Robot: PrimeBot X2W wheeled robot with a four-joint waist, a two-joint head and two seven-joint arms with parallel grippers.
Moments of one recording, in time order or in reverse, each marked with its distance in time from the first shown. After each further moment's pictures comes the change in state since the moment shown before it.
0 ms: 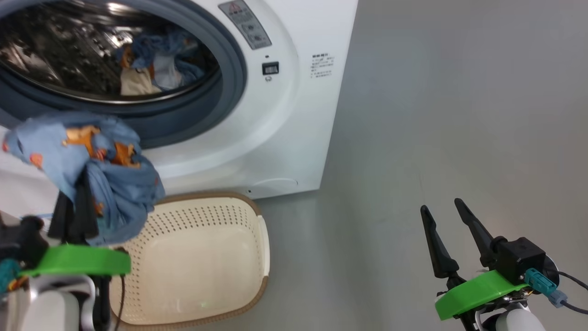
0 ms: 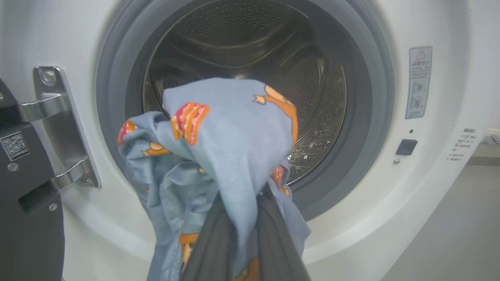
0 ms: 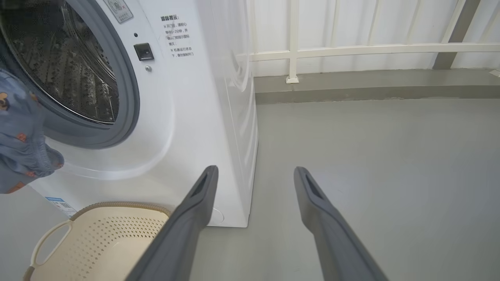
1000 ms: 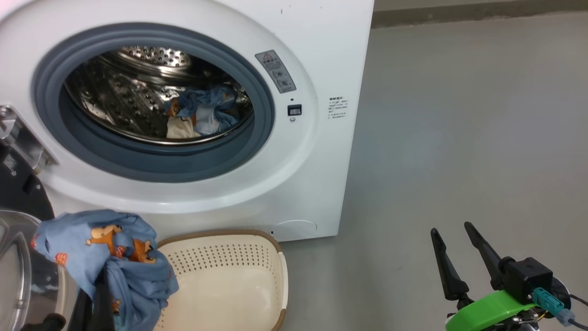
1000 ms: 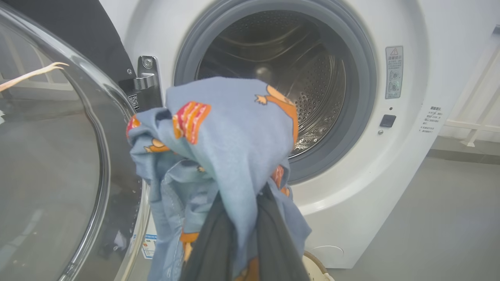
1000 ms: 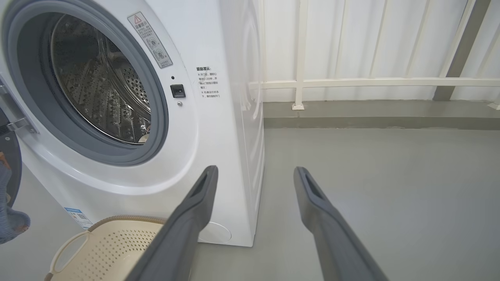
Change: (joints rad) left arm 0.366 -0.035 0.007 -0.155 0.001 0.036 0.000; right arm 0.086 -0.013 -0.022 -0.028 0.000 0.000 0.028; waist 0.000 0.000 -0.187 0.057
